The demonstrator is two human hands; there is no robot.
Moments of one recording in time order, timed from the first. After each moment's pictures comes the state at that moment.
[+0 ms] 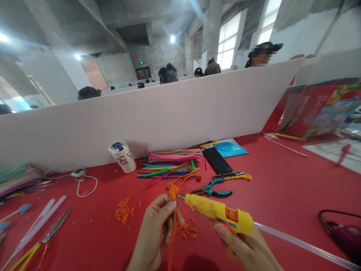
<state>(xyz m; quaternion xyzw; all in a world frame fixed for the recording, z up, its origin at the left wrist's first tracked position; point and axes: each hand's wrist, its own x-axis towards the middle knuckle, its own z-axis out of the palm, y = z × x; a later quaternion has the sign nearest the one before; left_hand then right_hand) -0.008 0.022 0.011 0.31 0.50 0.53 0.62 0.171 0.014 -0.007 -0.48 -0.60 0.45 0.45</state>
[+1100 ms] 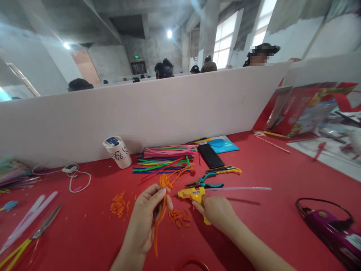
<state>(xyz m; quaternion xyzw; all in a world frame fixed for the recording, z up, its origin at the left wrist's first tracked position) -0.018 0.023 0.022 0.32 0.50 0.55 0.59 0.172 0.066 -0.067 -0.63 -0.76 0.13 0.09</state>
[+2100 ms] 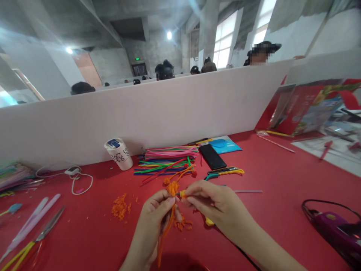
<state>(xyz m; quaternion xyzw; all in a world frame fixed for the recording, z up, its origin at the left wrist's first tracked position) -0.006 0.017 0.022 0.34 0.50 0.52 0.60 0.156 0.040 0.043 -0.40 -0.71 0.44 0.37</state>
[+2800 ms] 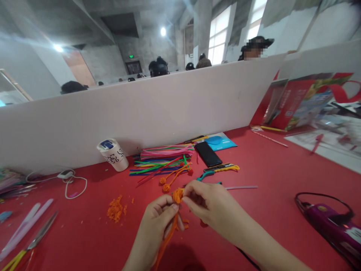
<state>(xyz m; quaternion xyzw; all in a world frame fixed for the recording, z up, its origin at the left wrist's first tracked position) 0.003 0.020 0.009 0.39 0.50 0.45 0.62 0.156 0.044 0.042 -0.49 -0.77 0.30 0.29</state>
